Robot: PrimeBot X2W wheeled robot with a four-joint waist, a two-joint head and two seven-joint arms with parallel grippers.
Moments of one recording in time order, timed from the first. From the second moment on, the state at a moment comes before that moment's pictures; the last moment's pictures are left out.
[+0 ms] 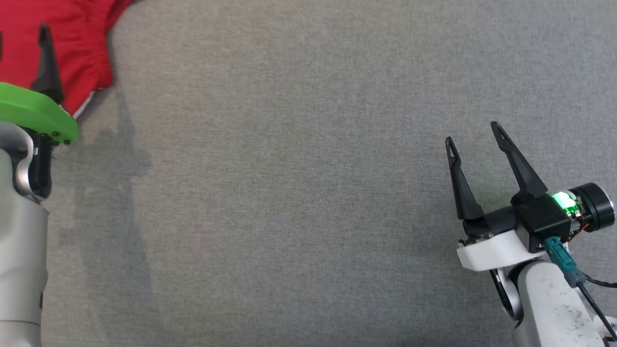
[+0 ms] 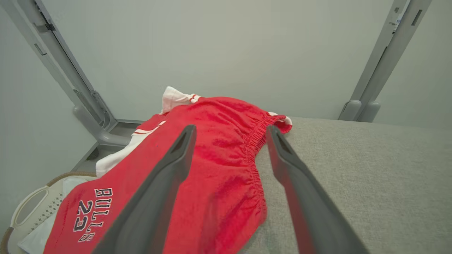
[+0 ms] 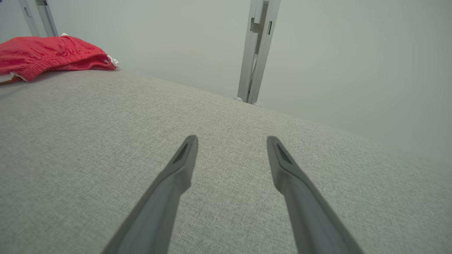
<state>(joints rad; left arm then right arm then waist) -0.82 0.36 -0.11 0.68 -0.46 -0.13 -0.10 -0.21 -0.05 0.05 -0.04 -0.14 0.13 -0.26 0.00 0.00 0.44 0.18</state>
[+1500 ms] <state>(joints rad) -0.93 0.65 -0.35 0.76 -0.49 -0.12 -0.15 -0.23 -0.05 0.04 -0.04 -0.03 0.13 -0.26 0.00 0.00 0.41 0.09</state>
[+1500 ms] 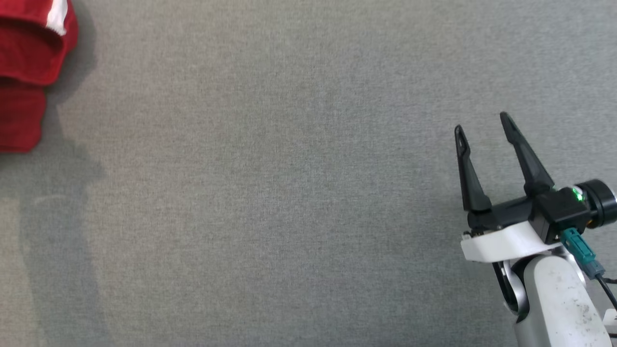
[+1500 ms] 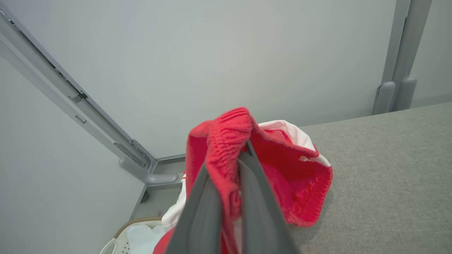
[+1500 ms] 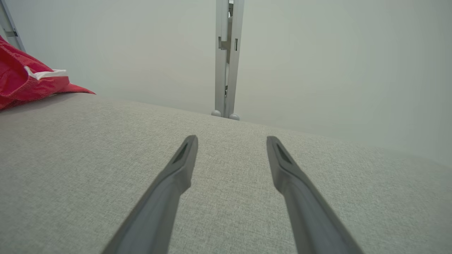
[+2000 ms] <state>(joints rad) -0.93 0.80 -0.42 0.37 -0.44 -0.12 -0.14 -0.12 -0.05 0.02 -0.01 0.00 0.13 -0.26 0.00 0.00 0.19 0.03</state>
